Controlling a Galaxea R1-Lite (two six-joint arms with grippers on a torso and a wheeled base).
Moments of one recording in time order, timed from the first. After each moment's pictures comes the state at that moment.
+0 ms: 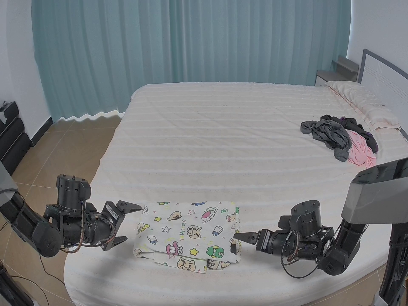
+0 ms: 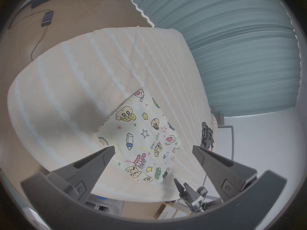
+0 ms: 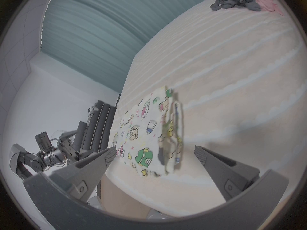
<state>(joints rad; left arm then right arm) -0.23 1.81 -0.39 -0.72 -0.27 -1.15 0.58 2.23 -0.44 -1.20 0.19 0.82</state>
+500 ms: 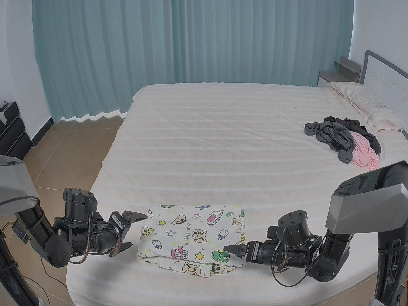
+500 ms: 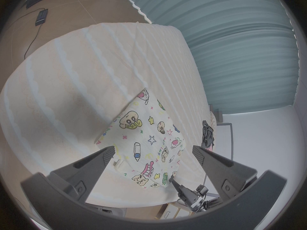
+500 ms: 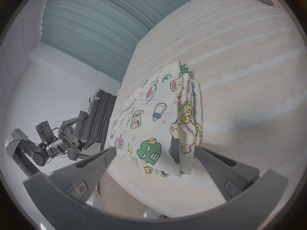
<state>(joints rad) -0.23 1.96 -0.32 -0.94 -0.28 -1.14 0.64 2.31 -0.46 -1.22 0.21 0.81</state>
